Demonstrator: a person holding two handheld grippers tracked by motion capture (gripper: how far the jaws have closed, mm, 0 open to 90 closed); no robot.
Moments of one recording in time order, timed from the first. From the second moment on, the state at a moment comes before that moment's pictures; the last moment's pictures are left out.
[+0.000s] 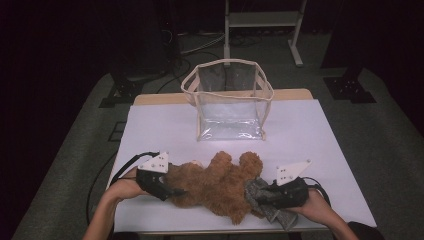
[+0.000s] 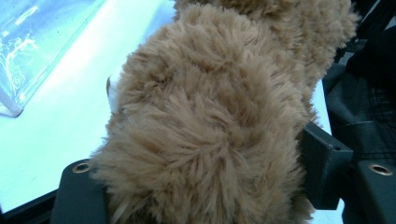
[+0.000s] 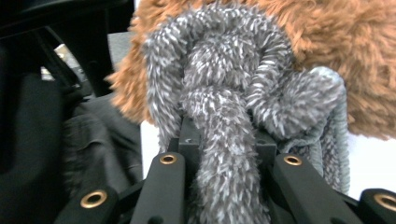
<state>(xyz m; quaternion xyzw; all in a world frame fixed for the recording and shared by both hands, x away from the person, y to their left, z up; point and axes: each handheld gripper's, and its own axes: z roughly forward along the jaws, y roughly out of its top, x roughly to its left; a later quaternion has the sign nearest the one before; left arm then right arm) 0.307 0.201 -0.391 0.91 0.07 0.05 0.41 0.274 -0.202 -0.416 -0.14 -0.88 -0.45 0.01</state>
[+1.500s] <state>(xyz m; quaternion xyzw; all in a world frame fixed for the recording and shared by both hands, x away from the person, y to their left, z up) 0.305 0.103 -0.395 0.89 0.04 0.09 0.44 0.319 -0.209 -0.356 -0.13 -0.88 -0.45 -0.04</state>
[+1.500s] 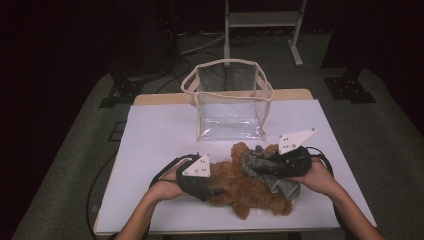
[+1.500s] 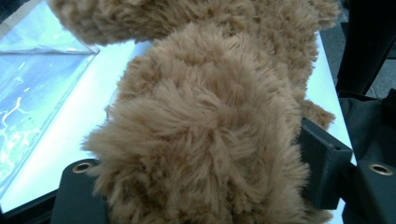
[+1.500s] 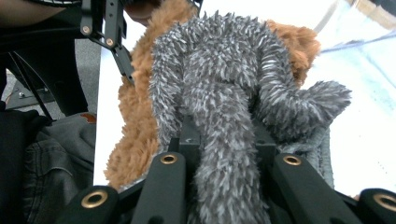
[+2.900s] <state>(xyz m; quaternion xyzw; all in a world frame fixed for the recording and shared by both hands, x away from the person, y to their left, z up) 0.300 0.122 -0.388 0.89 0.02 0.08 0.44 0.320 -0.224 -0.362 -0.15 -0.89 -0.43 -0.04</state>
